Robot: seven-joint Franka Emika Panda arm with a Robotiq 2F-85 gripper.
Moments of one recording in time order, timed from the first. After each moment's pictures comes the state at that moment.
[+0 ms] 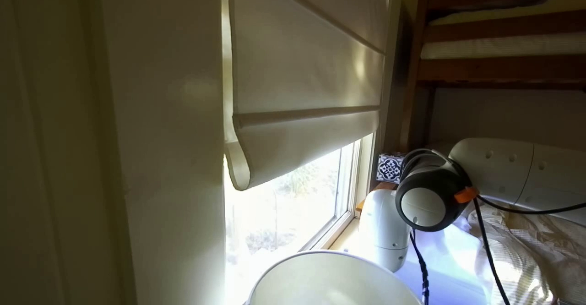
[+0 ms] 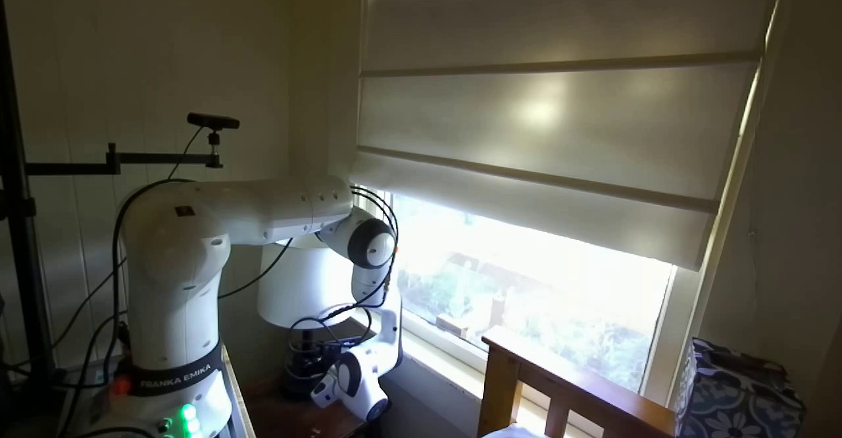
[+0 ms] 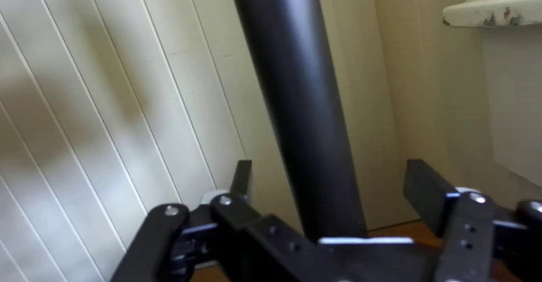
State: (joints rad) arm 0.14 1.49 0.08 -1.67 1.52 1.66 0.27
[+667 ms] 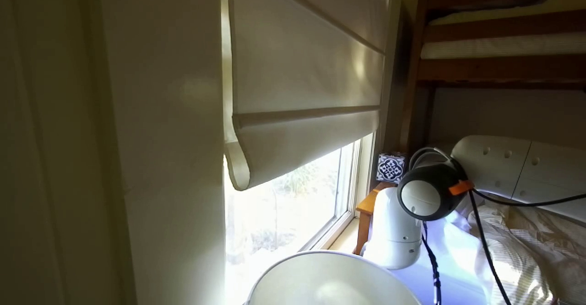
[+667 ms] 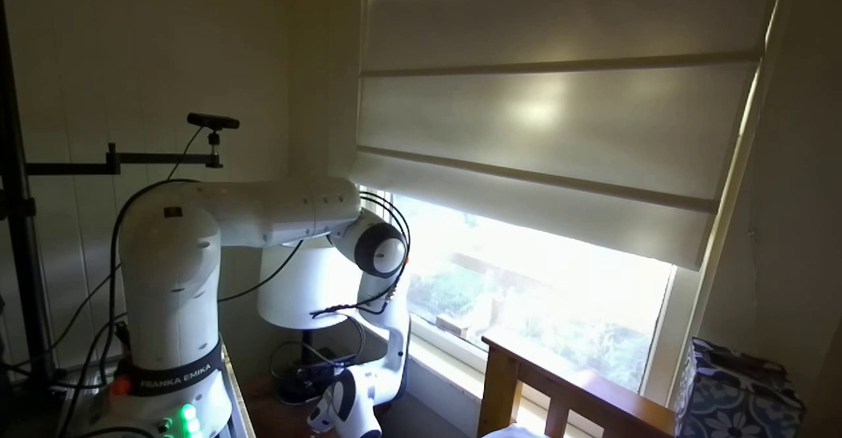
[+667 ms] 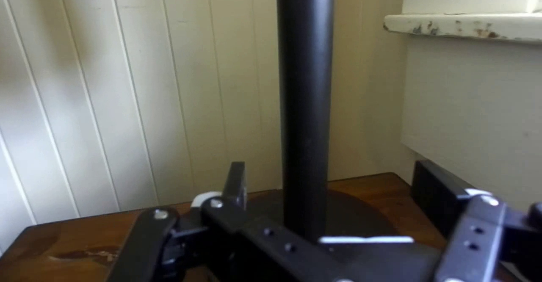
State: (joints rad) arm 0.01 1.48 0.05 -1.80 1.61 1.67 -0.08
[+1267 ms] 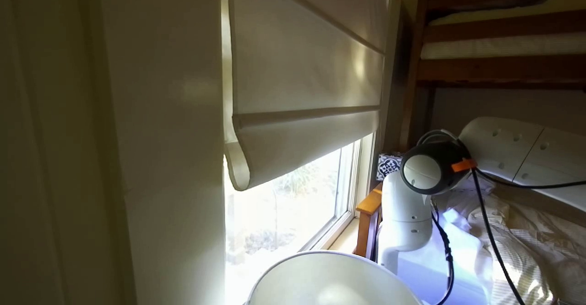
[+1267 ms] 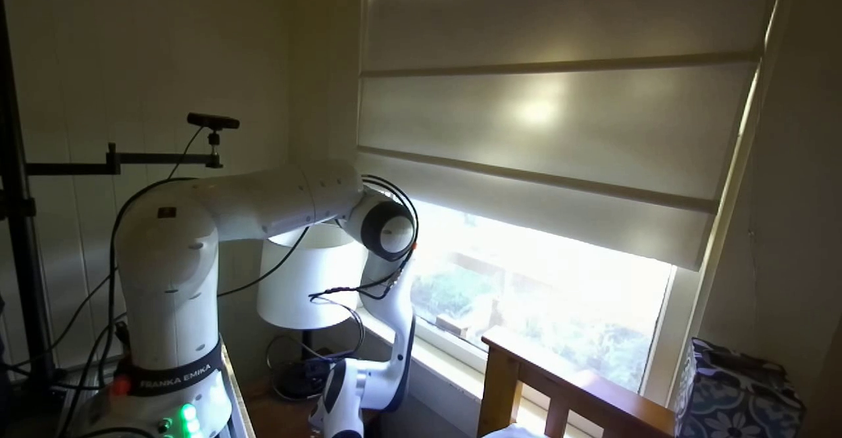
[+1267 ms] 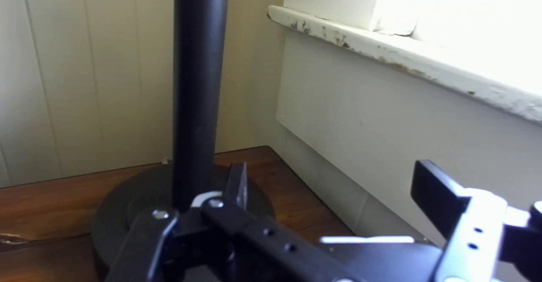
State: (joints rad) arm -0.05 1.33 0.04 -2.04 1.92 1.68 -0.37
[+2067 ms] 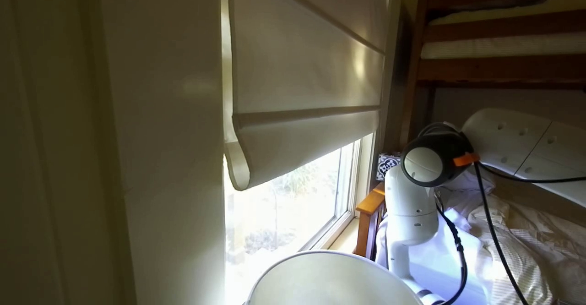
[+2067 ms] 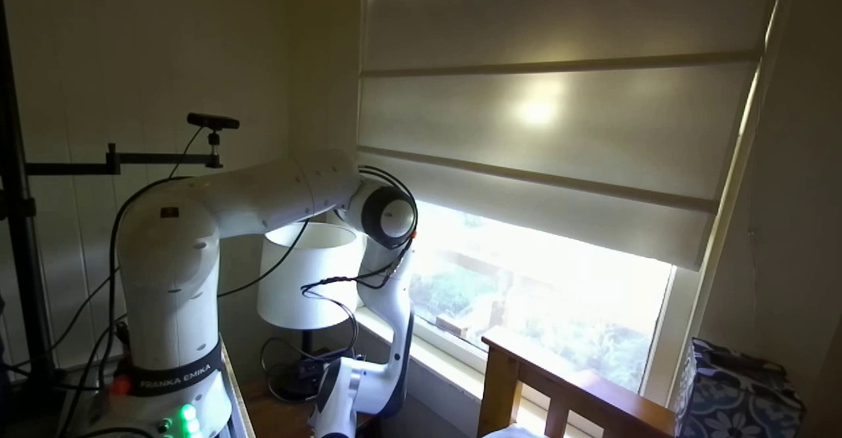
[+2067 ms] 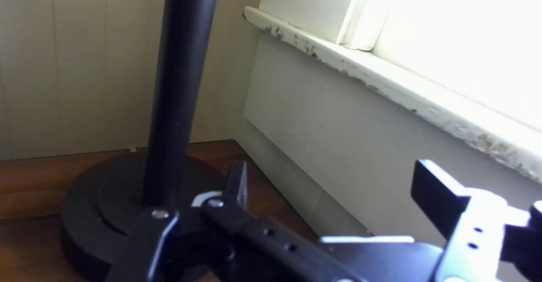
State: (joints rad) arm -0.02 1.27 -0.02 -2.16 2.02 1.58 -0.52
